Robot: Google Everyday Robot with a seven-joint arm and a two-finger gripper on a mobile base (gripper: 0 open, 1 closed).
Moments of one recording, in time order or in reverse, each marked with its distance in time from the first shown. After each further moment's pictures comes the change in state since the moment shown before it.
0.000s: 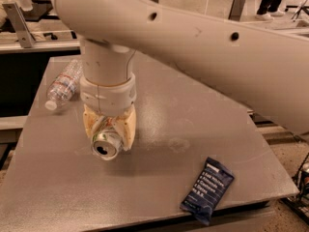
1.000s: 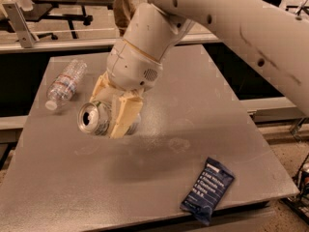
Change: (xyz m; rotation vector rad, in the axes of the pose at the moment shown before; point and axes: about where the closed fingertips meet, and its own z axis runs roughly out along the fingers) arm -0.013 -0.013 -0.052 0.244 -0.481 0.616
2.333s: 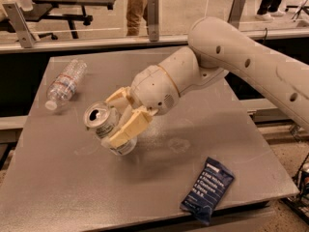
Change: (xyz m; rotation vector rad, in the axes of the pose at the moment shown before) arm 0.008 0.007 0.009 0.129 -0.495 0.218
